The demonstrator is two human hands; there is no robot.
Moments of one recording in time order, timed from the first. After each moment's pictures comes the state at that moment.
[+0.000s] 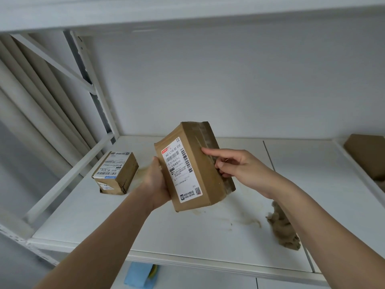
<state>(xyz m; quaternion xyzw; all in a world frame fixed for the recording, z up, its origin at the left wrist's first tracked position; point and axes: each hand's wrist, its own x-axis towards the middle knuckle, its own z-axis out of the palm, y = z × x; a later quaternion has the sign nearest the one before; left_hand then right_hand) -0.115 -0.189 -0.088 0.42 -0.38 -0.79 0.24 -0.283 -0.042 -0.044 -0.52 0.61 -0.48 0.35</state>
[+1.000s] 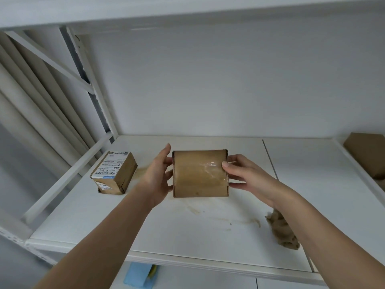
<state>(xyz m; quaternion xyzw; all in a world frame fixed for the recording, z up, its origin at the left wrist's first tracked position) -0.119 -0.197 -0.087 0.39 -0.47 -0.76 0.25 -0.298 -0.033 -0.071 -0.37 0.64 -0.51 0.44</state>
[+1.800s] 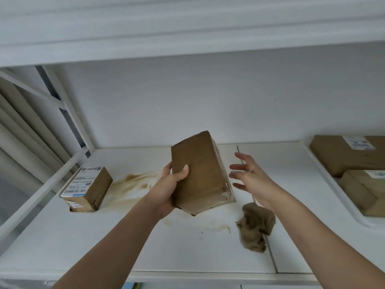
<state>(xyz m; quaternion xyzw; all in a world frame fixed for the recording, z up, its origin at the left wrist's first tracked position) -0.188 -0.138 -0.083 0.33 -0.48 -0.79 0.19 -0.364 0.009 -0.073 -0.29 0.70 -0.56 0.34</state>
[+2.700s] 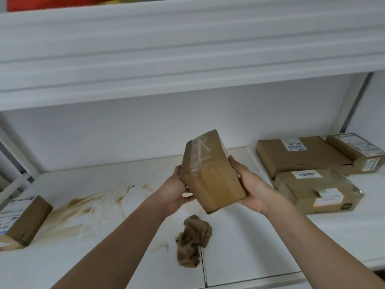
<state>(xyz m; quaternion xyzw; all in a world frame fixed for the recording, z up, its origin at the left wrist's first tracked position) -0.346 -0.033 -0.055 0.31 -0.60 -0.73 0.10 -0.488 0.113 -0.066 -0.15 0.54 -0.67 0.49</state>
